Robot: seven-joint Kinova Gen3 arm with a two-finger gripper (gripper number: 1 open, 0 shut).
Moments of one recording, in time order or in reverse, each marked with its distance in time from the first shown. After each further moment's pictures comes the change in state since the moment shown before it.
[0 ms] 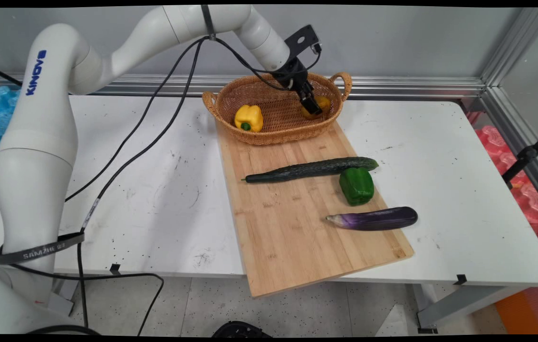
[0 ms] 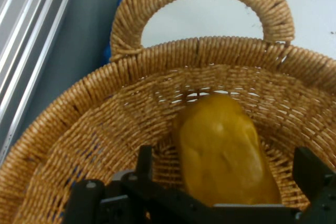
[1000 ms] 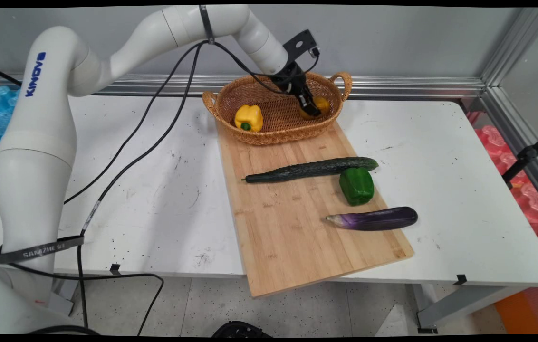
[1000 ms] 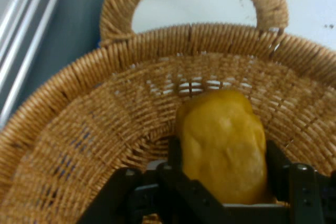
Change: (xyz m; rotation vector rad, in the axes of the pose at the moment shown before) arm -0.006 0.003 -0.001 -0.012 -0.002 -0.019
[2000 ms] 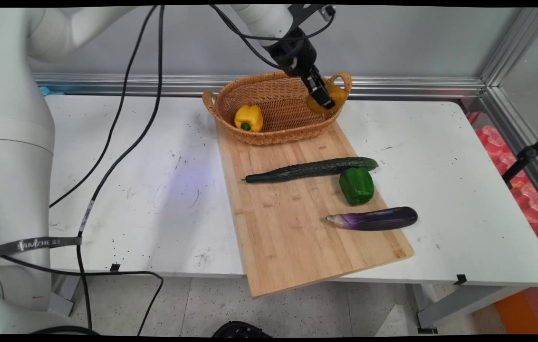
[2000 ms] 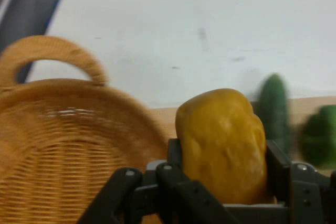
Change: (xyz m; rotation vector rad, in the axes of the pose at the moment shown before) arm 0.063 0.097 -0.125 -0.096 -0.016 -0.013
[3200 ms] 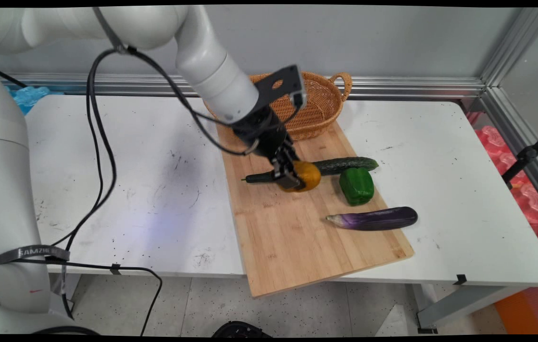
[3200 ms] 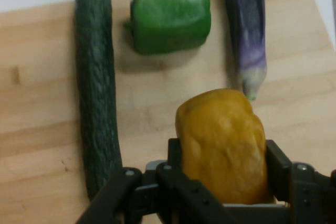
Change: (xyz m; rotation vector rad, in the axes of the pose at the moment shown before) arm -0.090 0.144 -0.011 -0.097 -0.100 0.088
